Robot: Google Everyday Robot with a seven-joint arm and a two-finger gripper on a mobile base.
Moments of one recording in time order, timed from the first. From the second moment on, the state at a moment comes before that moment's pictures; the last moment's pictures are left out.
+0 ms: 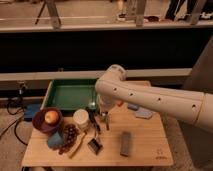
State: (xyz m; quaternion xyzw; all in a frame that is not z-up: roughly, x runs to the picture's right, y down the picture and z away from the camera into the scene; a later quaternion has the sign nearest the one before) arm -0.003 0.102 0.725 -0.12 -0.23 -0.74 0.63
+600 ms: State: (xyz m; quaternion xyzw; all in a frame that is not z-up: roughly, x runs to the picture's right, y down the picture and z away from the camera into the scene) arm -0.005 0.098 0.745 -0.06 -0.23 -0.75 0.62
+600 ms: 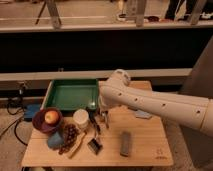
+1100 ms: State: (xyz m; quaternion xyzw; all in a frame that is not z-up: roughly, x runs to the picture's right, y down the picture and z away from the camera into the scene) arm -0.022 0.073 0.771 -0.05 -0.24 -0.75 0.62
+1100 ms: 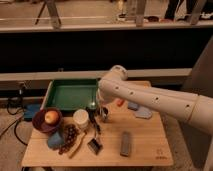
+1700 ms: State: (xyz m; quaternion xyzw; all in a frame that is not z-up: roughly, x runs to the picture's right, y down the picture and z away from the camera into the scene) arm -0.032 0.048 0.783 -0.02 -0.24 -0.74 0.62
